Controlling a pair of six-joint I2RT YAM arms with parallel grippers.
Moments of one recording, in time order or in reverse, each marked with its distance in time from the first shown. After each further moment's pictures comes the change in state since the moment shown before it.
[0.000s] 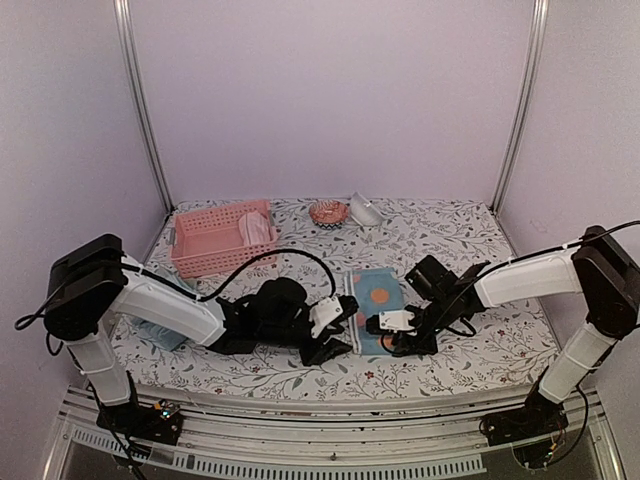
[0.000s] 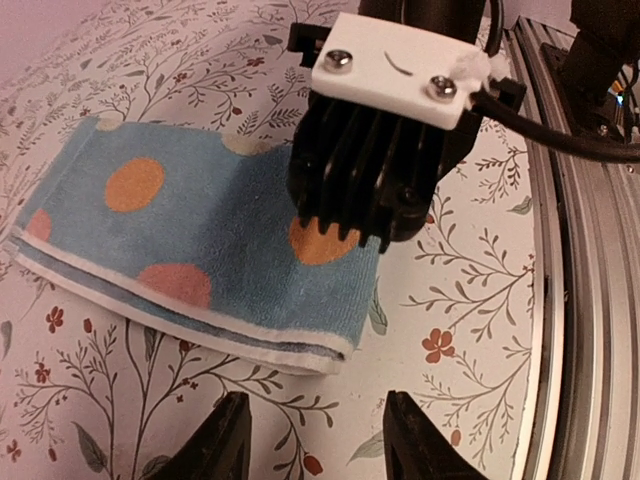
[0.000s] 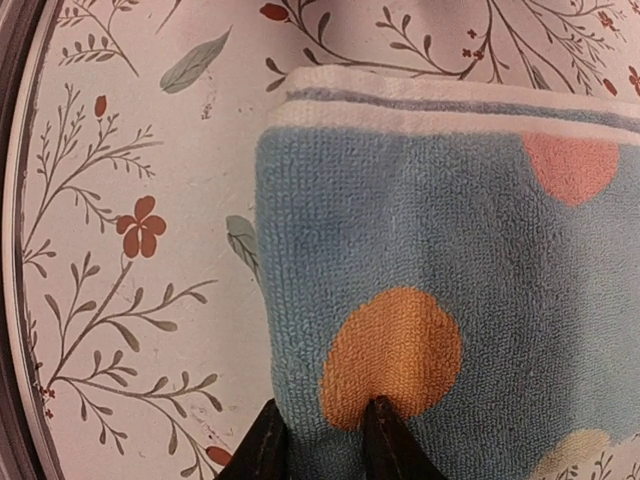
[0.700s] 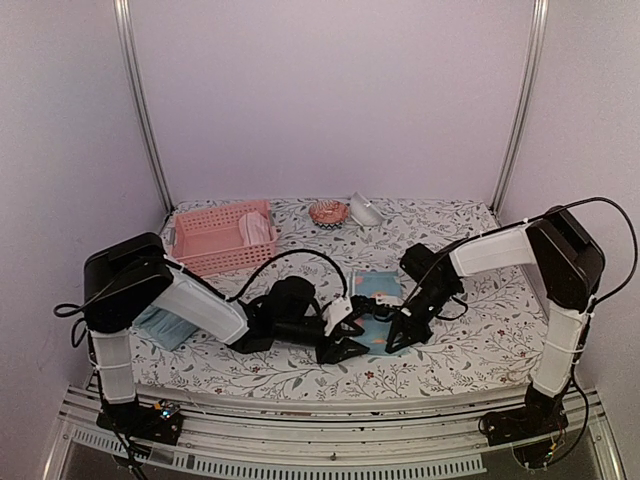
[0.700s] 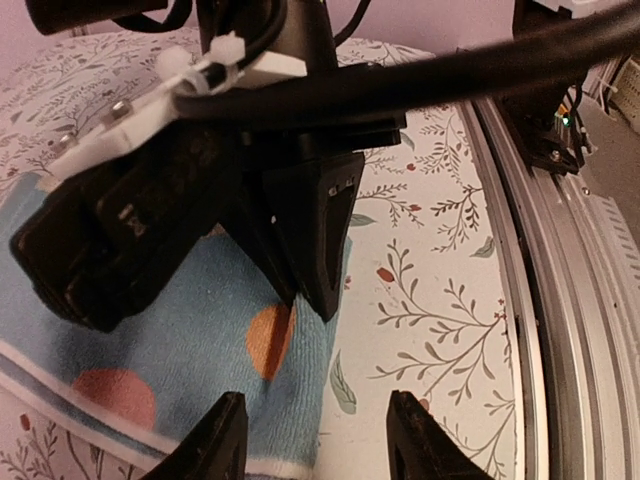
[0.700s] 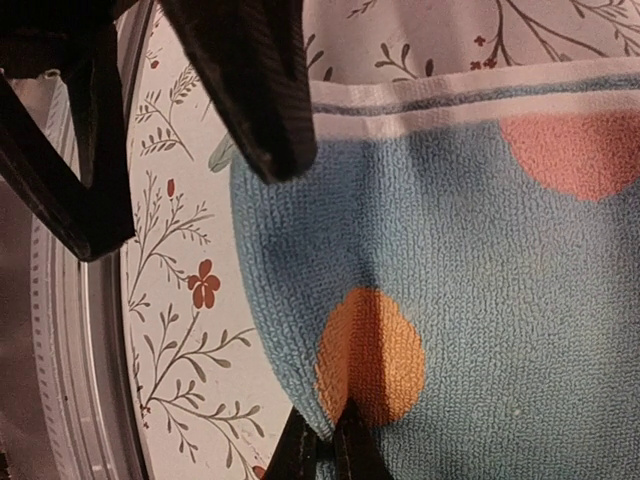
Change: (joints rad) left arm 0.045 0.186 0.058 0.232 0.214 0.008; right arm -0.137 0.268 0.266 -0.294 -0.363 -0.008
